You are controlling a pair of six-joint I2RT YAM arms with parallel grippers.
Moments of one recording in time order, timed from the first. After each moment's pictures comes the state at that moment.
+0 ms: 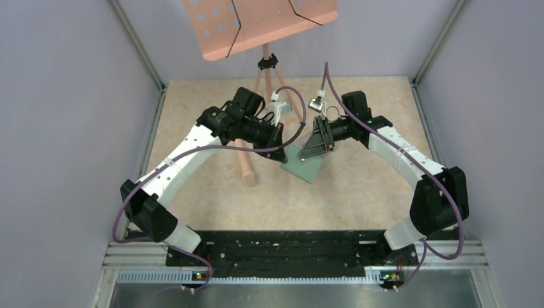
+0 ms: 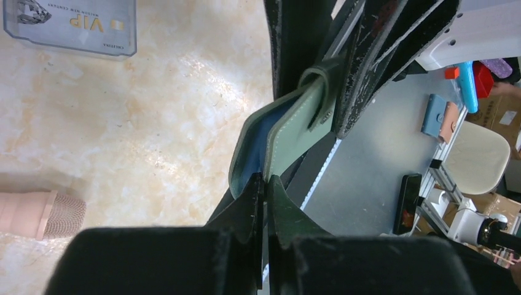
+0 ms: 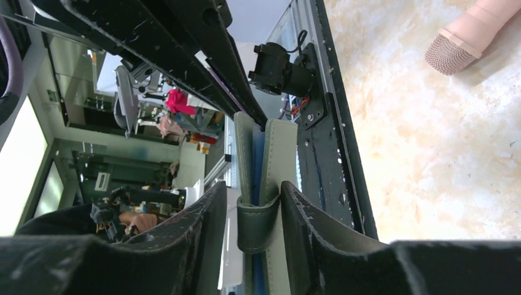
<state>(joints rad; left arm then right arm) -0.62 1.53 1.57 -0.94 0.65 -0.17 0.38 1.53 1.20 -0.41 -1.35 0.37</state>
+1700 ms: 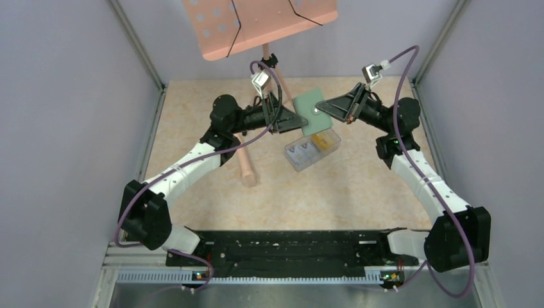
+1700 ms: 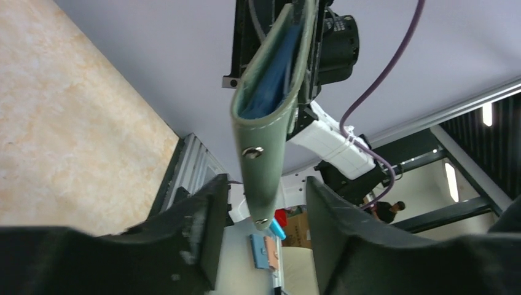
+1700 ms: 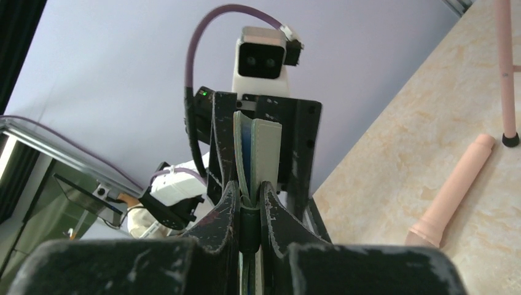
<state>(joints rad) -0.55 1.44 1.12 0.55 0.85 -1.24 0.23 1.23 0.96 0.67 -0.89 1.29</state>
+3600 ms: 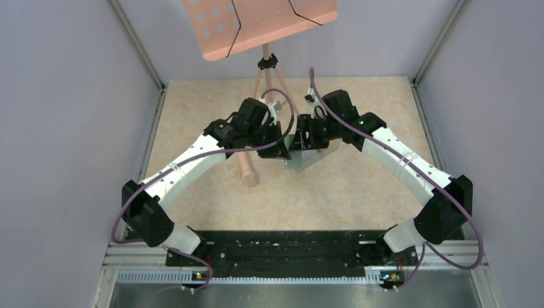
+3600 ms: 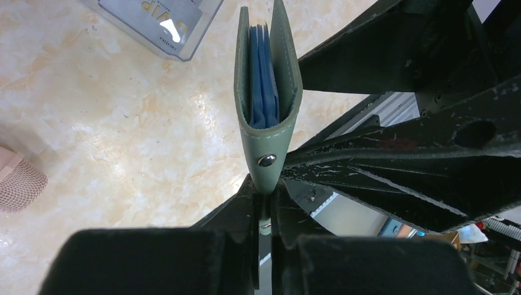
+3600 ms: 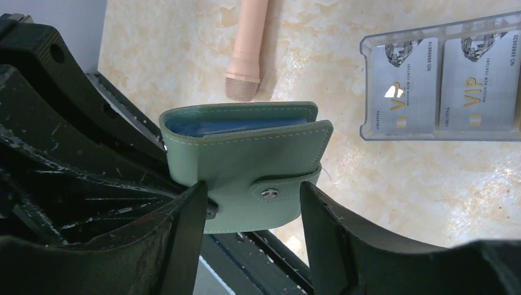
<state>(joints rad) -0.67 1.48 1.39 -0.70 0.35 -0.65 0.60 1.47 1.37 -0.66 -0.38 0.43</state>
